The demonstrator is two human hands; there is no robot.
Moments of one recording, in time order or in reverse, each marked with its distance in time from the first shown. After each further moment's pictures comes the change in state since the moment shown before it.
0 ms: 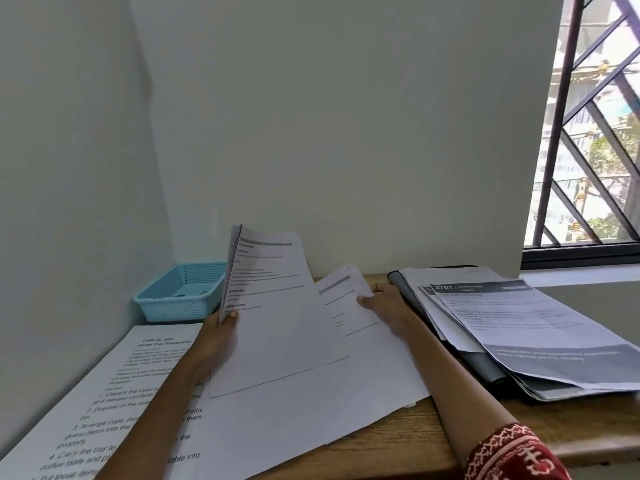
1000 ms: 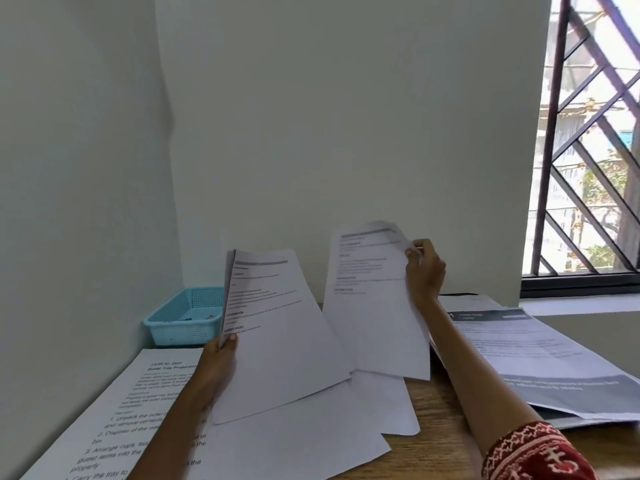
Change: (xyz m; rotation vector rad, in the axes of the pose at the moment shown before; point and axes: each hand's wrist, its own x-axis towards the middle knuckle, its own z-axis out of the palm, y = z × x) left_hand -0.006 0.003 -0.006 -0.055 0.082 0.045; right_hand -0.014 -0.101 -0.035 -0.270 0.753 -0.636
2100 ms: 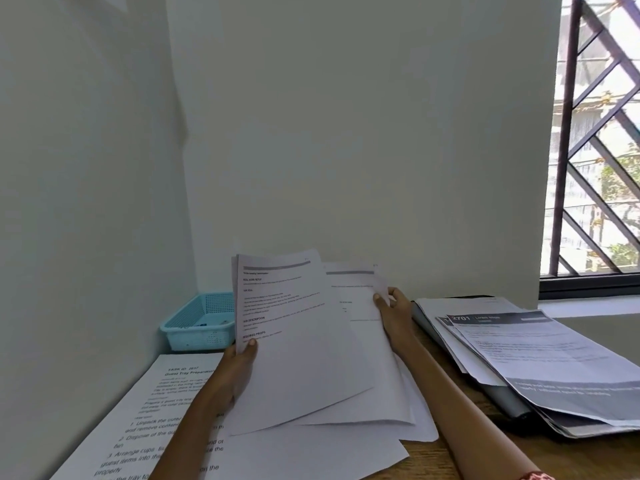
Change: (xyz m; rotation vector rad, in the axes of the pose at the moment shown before) left_hand 0.000 0.000 -0.004 -0.290 -0.139 -0.109; right_hand -0.078 0.020 0.046 0.522 -0.377 0.358
